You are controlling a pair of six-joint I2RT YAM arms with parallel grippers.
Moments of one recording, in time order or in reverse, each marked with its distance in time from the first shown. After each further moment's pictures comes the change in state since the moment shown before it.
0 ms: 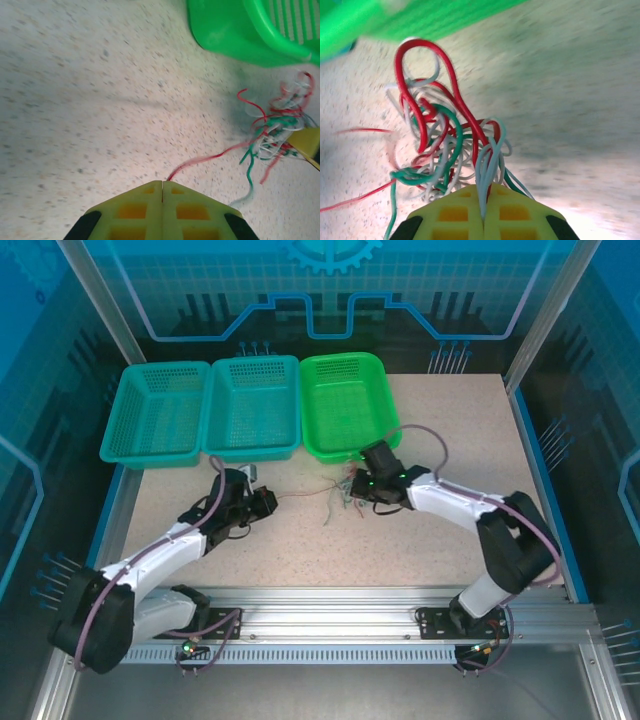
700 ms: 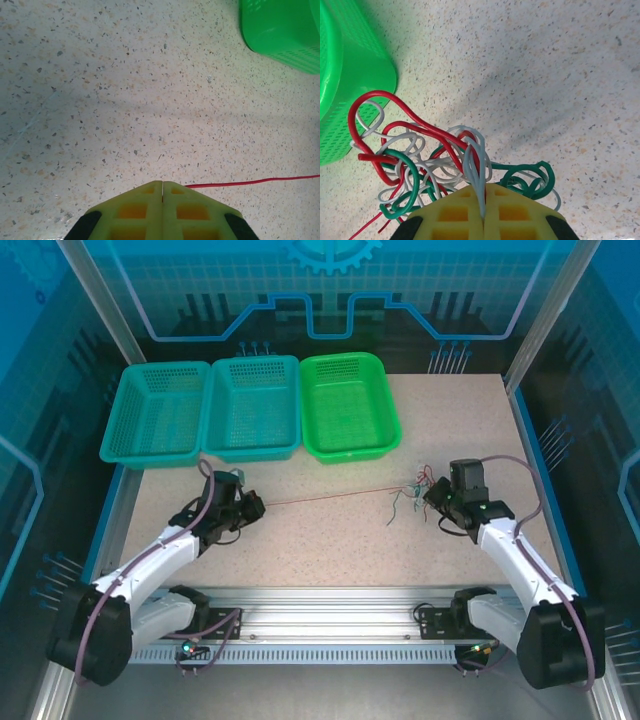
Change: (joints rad) left arm 0.058 -0.051 0.003 -0.150 -0.034 0.009; right arm -0.453 -0.528 -0.327 -0.117 -0.013 0.023
